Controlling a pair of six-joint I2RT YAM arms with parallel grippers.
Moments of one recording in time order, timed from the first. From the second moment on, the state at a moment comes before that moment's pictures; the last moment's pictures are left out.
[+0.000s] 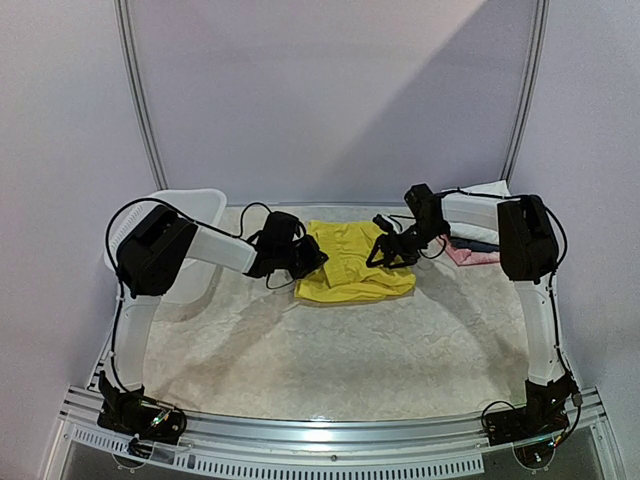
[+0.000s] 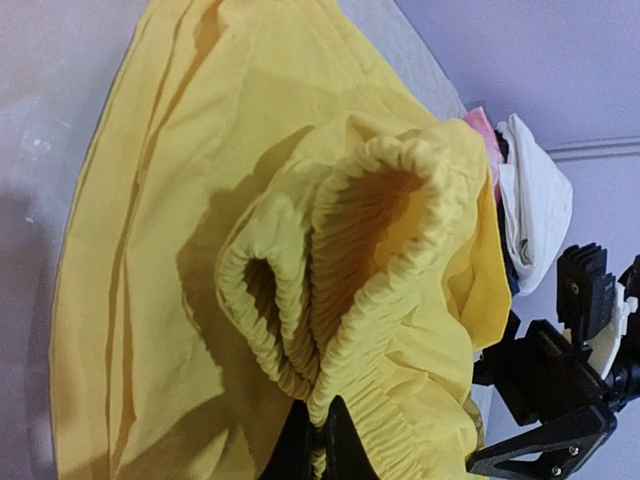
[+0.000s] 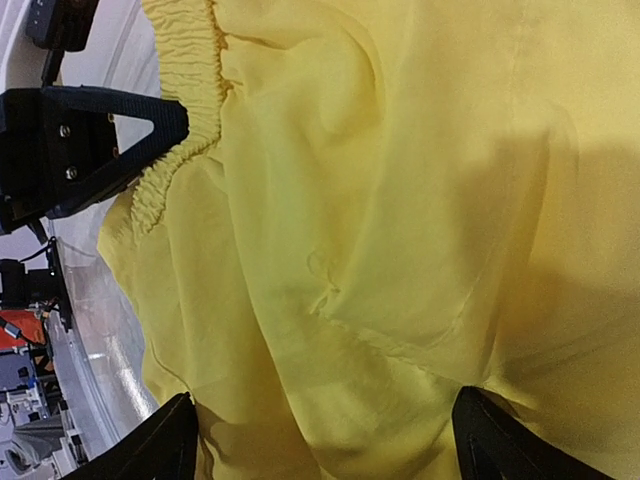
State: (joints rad) left arm -0.63 2.28 1.41 0.31 0.17 -1.10; right arm 0.38 2.35 1.86 -0.77 -0.70 -0.01
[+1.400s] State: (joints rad) left arm -0.36 2.52 2.43 -1.08 0.41 -0.59; right arm 0.33 1.98 1.57 -0.78 -0.58 -0.16
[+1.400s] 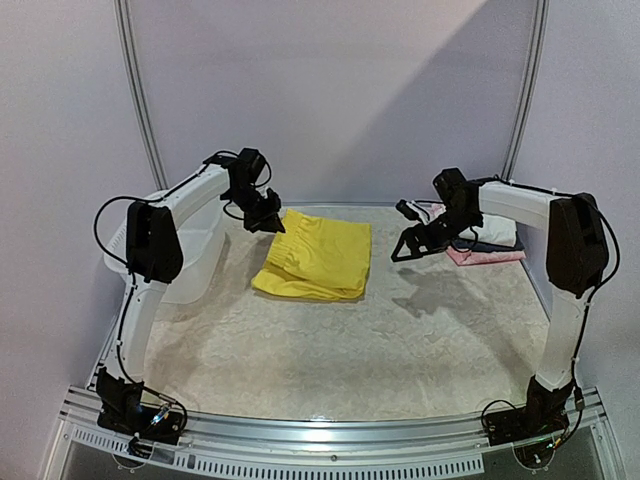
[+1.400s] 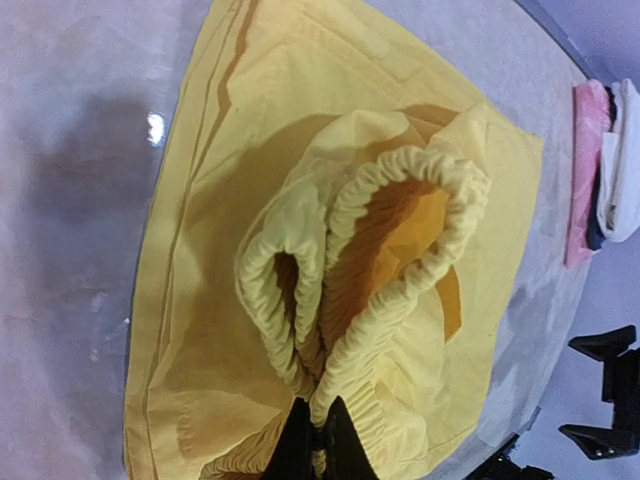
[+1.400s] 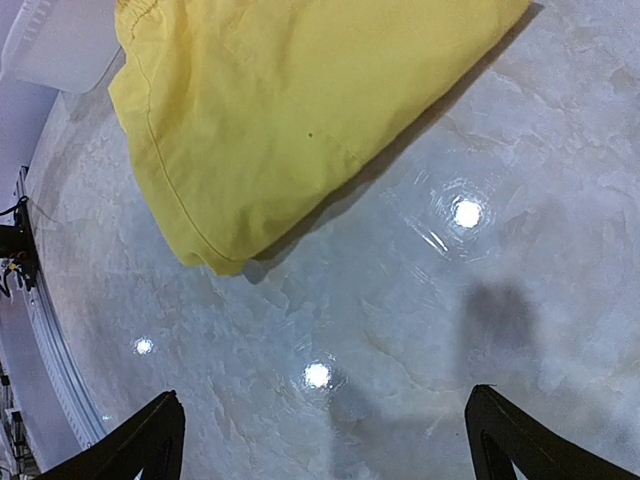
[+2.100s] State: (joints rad) left arm -0.50 2.15 2.13 -1.00 -0.14 -0.46; right arm 0.33 1.93 1.59 -0.71 -0.48 -0.14
